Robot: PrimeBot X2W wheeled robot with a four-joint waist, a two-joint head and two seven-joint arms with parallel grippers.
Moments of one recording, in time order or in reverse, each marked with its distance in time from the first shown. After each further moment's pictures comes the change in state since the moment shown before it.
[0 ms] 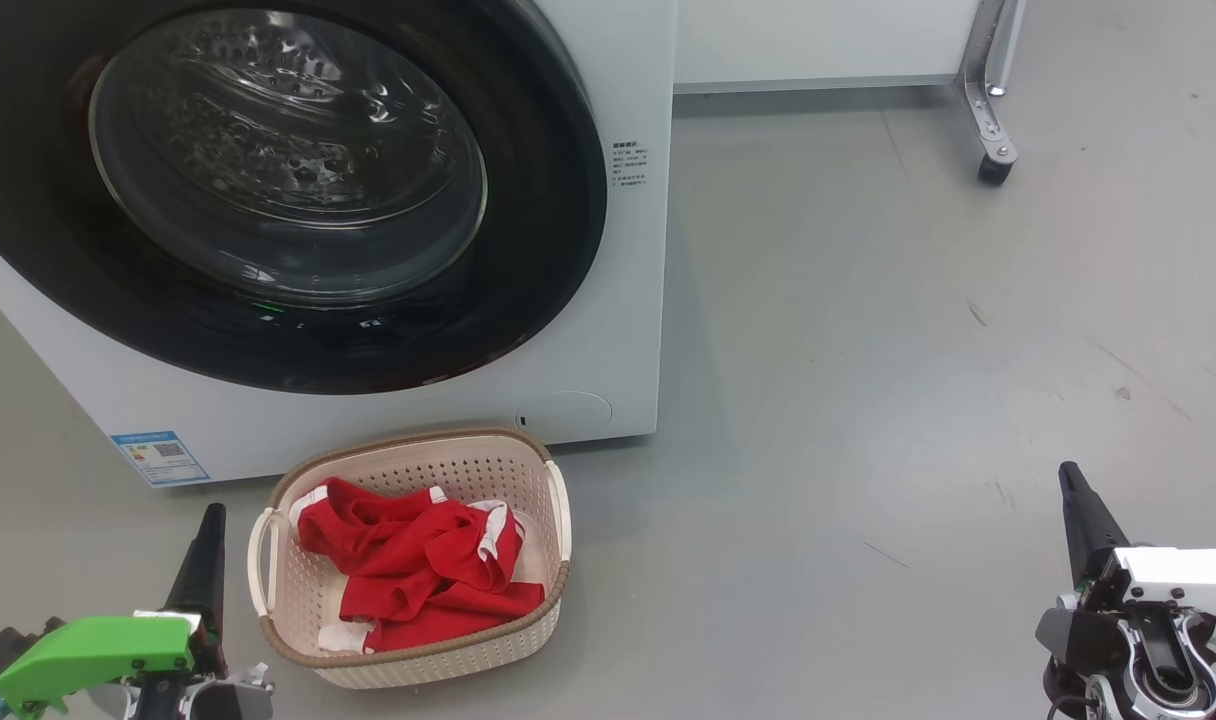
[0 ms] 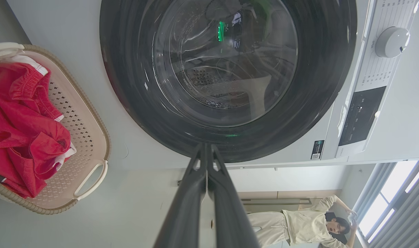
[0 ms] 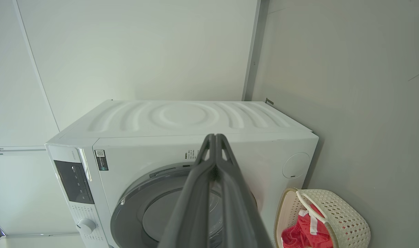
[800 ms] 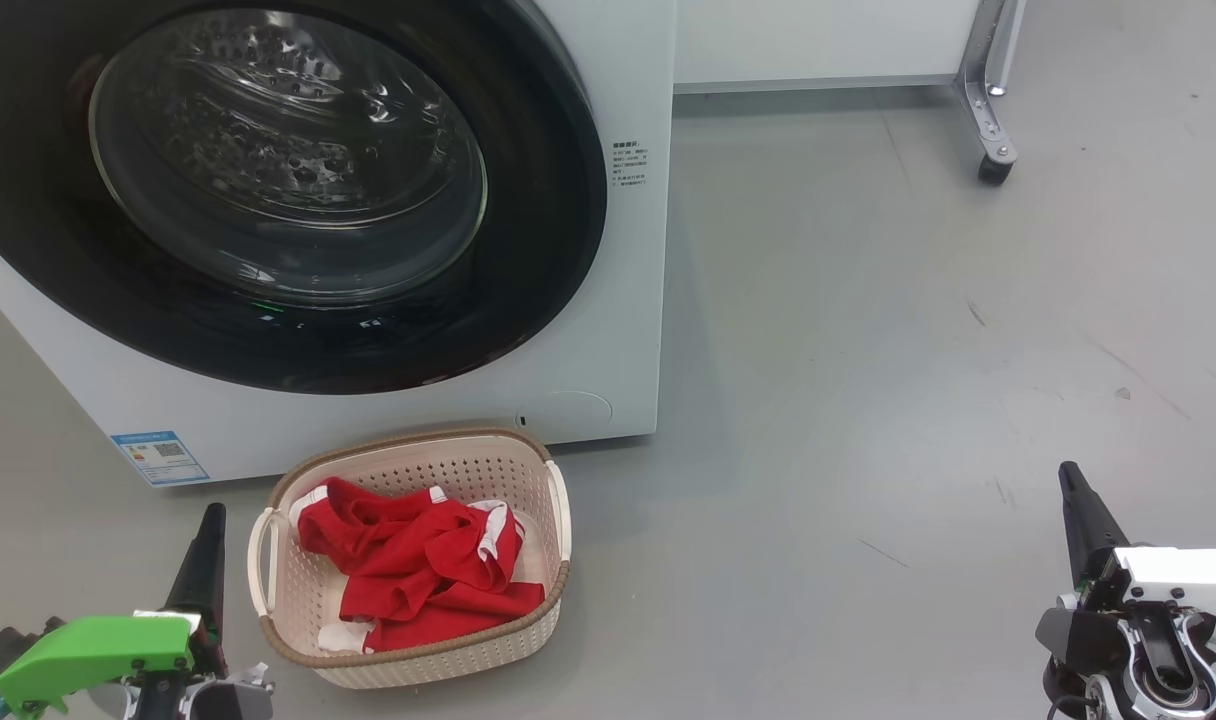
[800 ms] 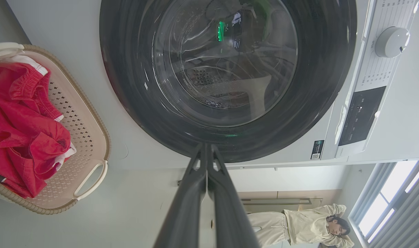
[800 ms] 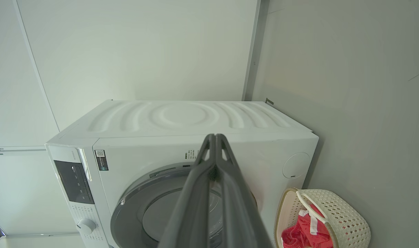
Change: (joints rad) left arm 0.000 0.000 0.000 -0.001 0.000 0.000 0.000; right arm 0.000 0.000 0.000 0.000 0.000 0.000 0.000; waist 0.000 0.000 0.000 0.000
